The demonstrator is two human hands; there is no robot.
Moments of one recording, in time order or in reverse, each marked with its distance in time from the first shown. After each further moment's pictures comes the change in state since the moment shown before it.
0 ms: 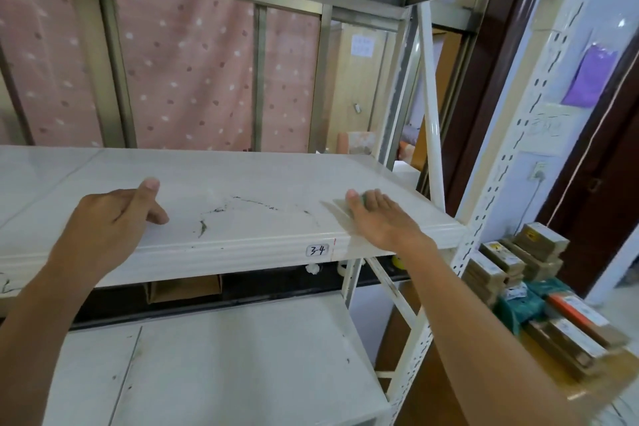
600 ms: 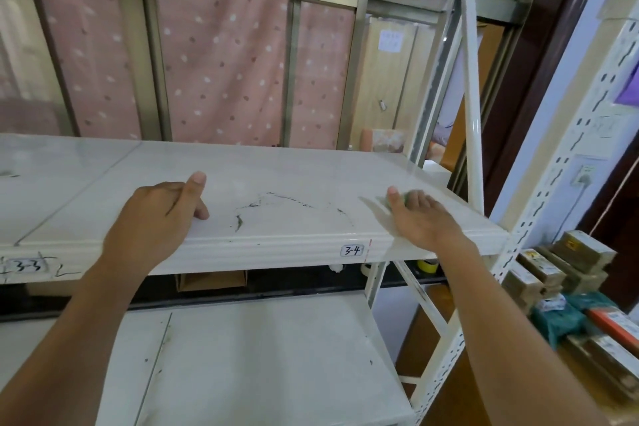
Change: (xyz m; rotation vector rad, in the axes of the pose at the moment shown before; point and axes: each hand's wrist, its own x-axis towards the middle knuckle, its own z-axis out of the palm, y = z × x) left_hand 0.003 -0.002 0.002 0.073 -0.029 0.003; right_hand 0.013 0.006 0.001 -0.071 0.082 0.080
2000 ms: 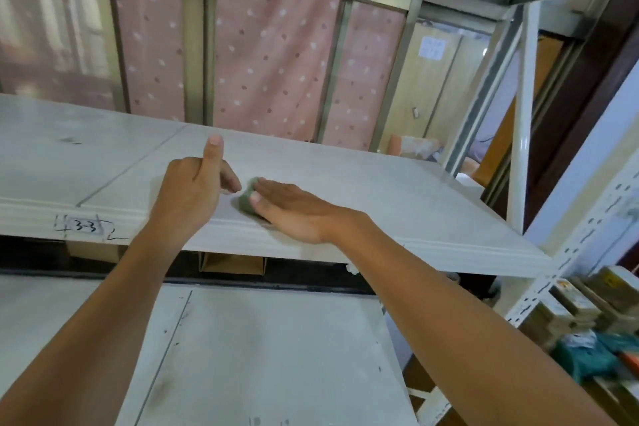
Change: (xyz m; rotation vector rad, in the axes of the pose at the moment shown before) left_hand 0.004 0.003 -0.006 -0.254 0.147 -0.090; right_hand -0.060 -0.203 0.026 -0.015 -0.439 -0.886
